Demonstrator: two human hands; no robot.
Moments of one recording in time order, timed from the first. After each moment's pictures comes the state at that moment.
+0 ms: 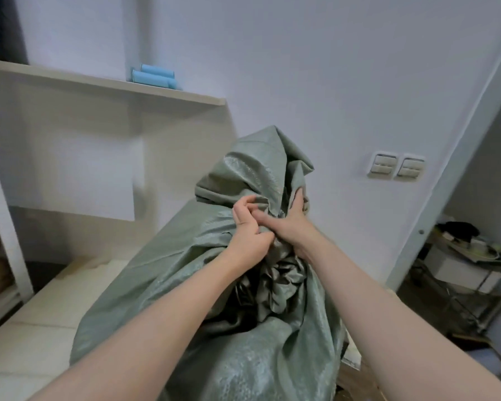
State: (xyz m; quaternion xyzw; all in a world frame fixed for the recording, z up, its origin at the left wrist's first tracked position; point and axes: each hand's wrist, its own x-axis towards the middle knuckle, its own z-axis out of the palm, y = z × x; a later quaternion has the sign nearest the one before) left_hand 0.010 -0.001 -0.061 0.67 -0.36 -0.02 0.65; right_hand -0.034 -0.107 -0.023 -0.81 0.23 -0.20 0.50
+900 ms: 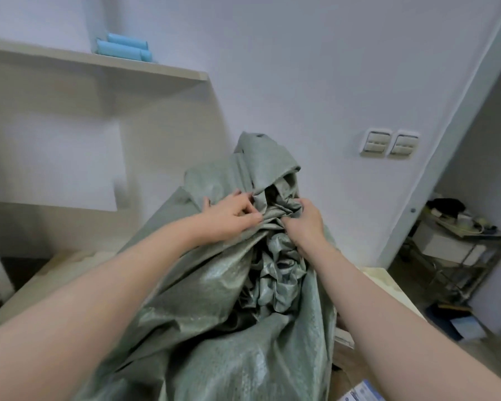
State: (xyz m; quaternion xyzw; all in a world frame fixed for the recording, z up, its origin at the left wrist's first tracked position) left_hand 0.048 0.024 -0.031 0.83 -0.48 -0.07 0.27; right_hand -0.033 -0.146 -0.066 -0.79 0.33 -0.32 0.40
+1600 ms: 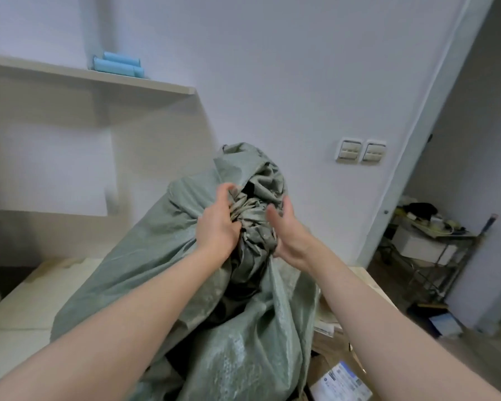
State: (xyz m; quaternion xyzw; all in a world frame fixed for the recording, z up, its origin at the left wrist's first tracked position) left_hand -0.001 0.006 -0.060 0.81 -0.31 0.15 0.48; right_hand -0.096 -0.120 -0.052 -0.71 0.11 -0.12 0.68
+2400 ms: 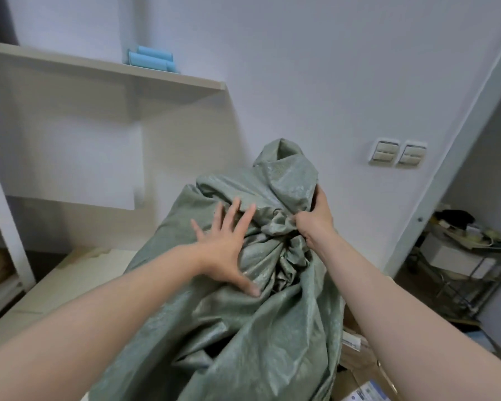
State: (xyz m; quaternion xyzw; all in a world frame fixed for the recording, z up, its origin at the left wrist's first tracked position) left_hand 0.029 0.063 -0.070 0.88 -0.46 -0.04 0.11; right_hand -0.029 -0.133 -0.050 -0.72 0.30 -0.34 0.52
